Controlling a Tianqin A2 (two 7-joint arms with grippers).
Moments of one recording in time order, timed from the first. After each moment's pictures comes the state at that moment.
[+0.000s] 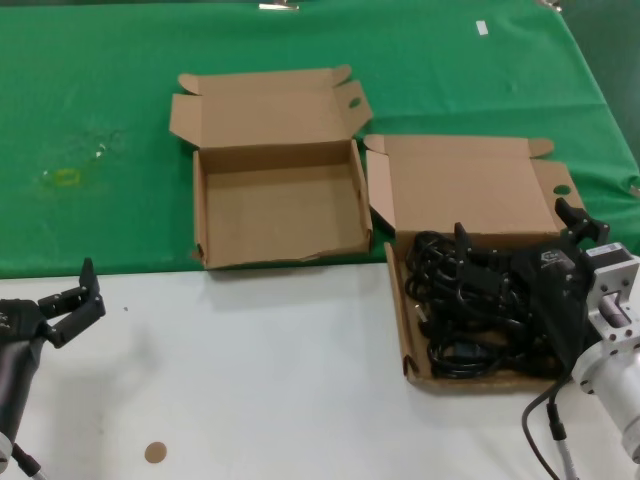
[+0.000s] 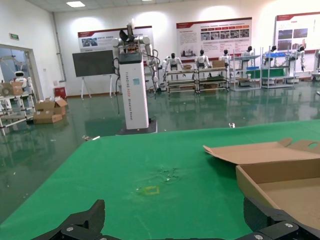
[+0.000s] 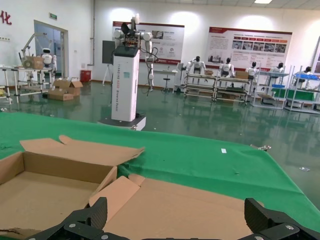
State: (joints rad) left arm 0.00 -0.30 1.60 -1.60 -1.80 0.00 0.00; right arm 0.00 0.32 -1.60 1.61 1.79 -0.02 0.00
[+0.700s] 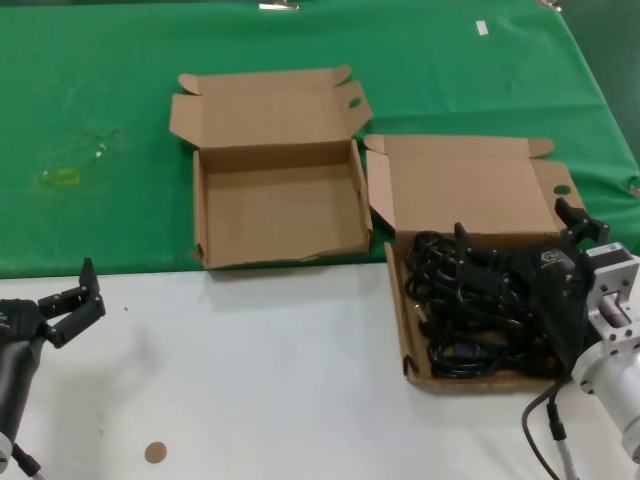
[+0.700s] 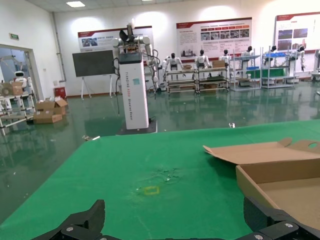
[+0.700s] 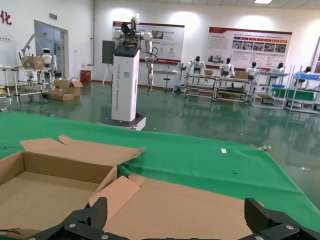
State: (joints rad) left arm 0.00 -0.30 1.60 -1.60 -1.80 0.00 0.00; right arm 0.00 0.32 -1.60 1.61 1.79 -0.02 0.00
